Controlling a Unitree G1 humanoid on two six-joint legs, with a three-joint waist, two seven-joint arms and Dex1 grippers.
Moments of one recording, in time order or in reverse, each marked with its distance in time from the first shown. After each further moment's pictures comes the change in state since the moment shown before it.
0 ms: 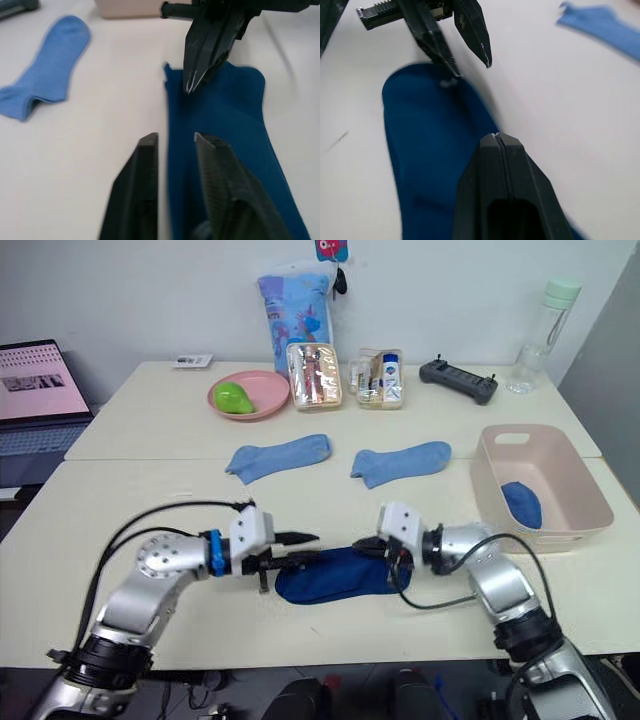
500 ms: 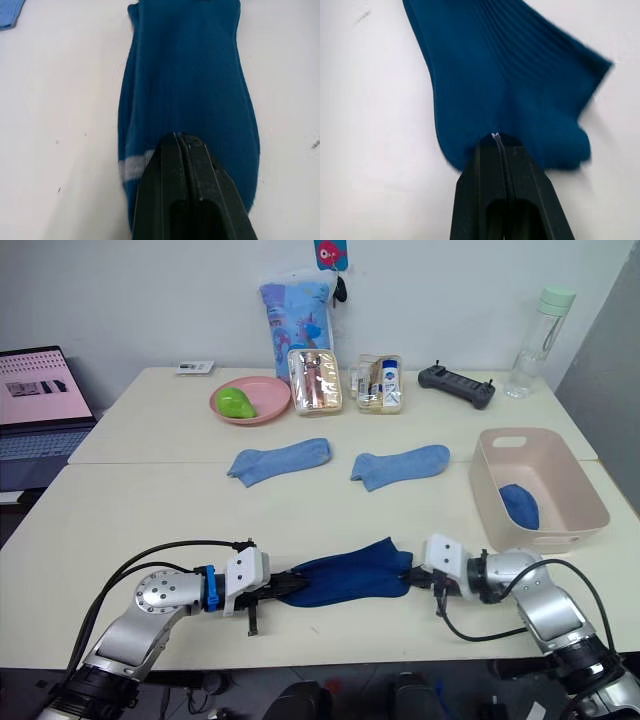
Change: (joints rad) left arm 0.118 0.067 0.011 0.063 -0.010 -0.093 -0.033; right arm 0.150 -0.235 -0.096 -0.041 0.046 -0.016 0.083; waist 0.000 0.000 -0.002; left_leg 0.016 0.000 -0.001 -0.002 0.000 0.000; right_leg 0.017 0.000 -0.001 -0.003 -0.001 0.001
